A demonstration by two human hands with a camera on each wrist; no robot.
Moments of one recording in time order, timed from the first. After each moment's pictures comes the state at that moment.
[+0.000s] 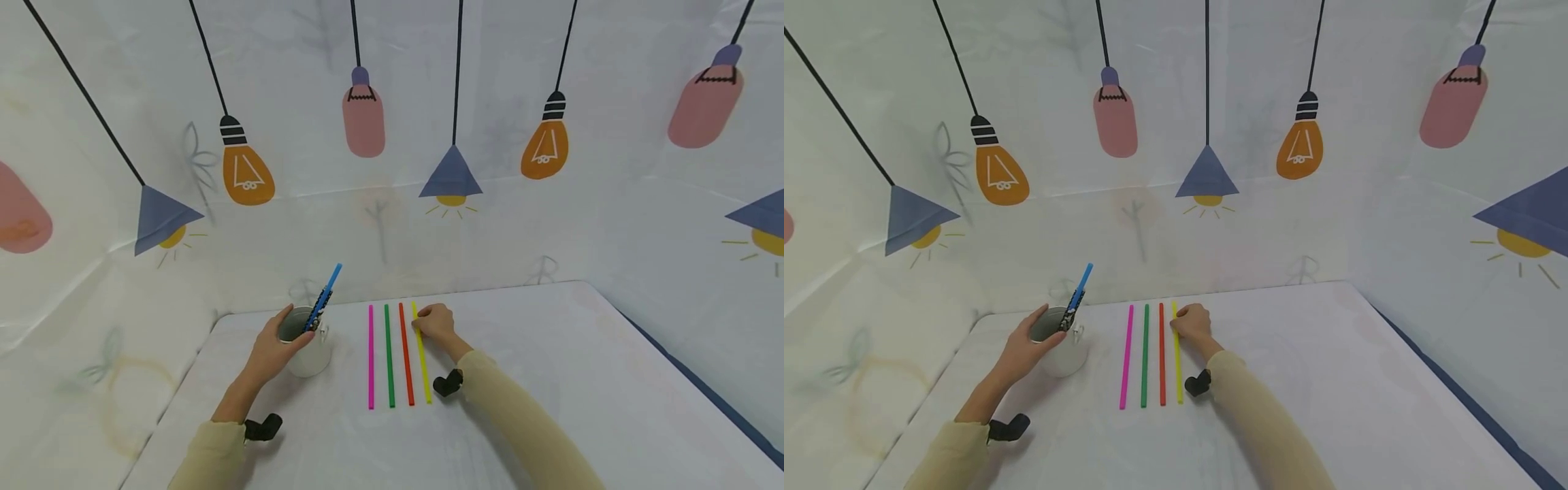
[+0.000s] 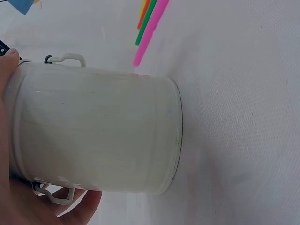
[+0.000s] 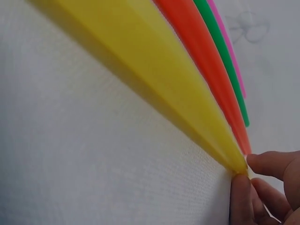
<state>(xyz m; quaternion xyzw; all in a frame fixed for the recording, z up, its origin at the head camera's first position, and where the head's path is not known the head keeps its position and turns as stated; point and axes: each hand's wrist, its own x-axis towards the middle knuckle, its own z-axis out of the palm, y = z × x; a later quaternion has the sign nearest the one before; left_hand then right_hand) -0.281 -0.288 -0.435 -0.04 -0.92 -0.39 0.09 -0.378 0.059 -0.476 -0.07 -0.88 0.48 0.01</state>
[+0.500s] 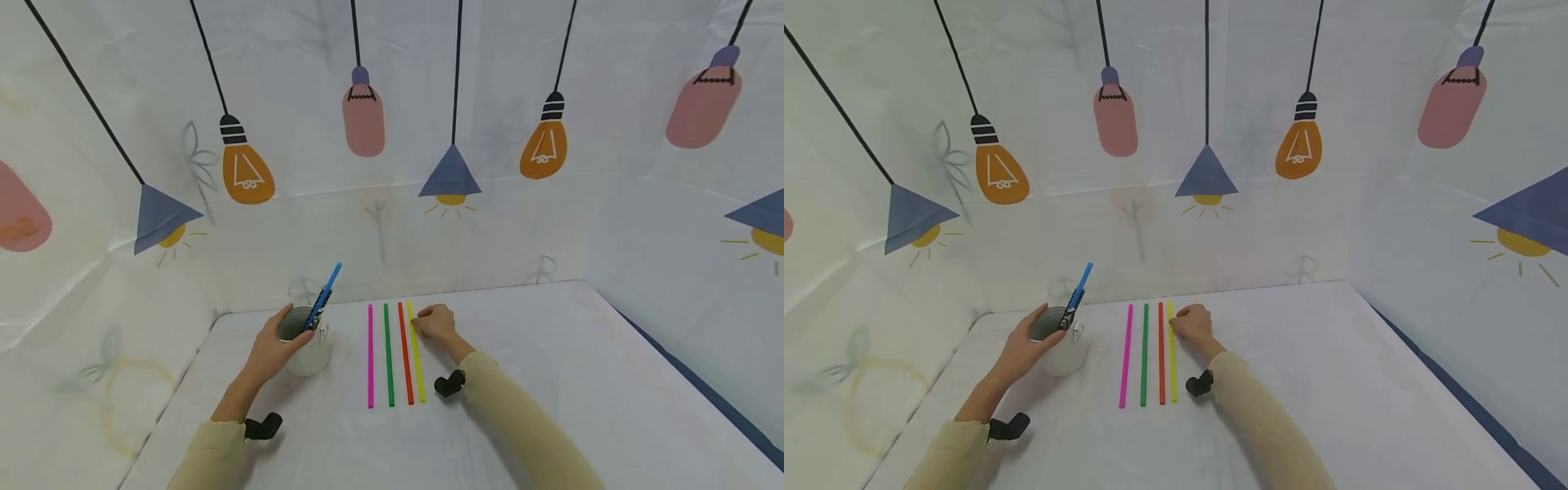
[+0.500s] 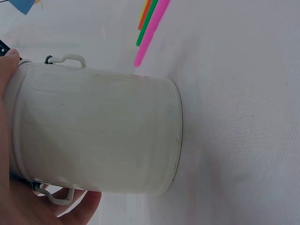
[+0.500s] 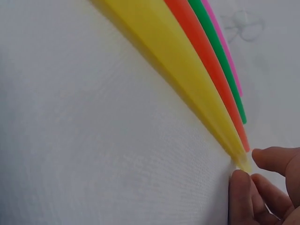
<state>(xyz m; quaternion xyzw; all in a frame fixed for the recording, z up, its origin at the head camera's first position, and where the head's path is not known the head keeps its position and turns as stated) -0.283 -0.289 -0.438 -0.04 -0.92 -0.39 0.09 -0.373 0.062 -0.473 -0.07 -0.87 0.49 0.00</state>
